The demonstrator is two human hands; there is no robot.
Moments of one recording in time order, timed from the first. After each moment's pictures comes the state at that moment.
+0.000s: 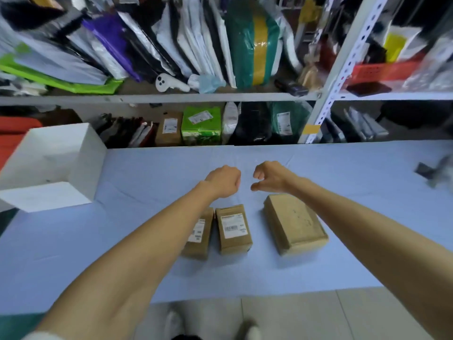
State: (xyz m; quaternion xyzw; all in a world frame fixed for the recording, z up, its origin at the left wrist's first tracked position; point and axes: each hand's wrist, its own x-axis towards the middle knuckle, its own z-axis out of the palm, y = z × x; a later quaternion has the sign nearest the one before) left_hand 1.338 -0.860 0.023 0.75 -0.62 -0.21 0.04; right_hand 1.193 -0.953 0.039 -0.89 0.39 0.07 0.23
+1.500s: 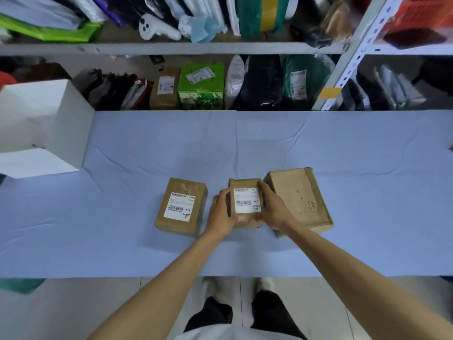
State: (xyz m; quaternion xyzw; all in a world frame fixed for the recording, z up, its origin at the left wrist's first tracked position) left_hand 1.255 -0.803 -0.122 0.77 -0.30 -0.38 0.40; right_hand 1.131 -0.912 -0.109 -0.77 0.40 -0.04 0.50
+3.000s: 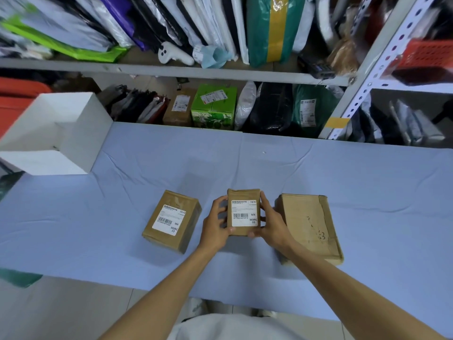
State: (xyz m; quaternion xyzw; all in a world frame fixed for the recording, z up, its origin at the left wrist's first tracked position) left_hand 1.239 -0.829 -0.135 0.70 -0.22 -0.37 0.57; right_hand 1.115 -0.955 -0.121 -0.75 0.34 -0.04 0.57
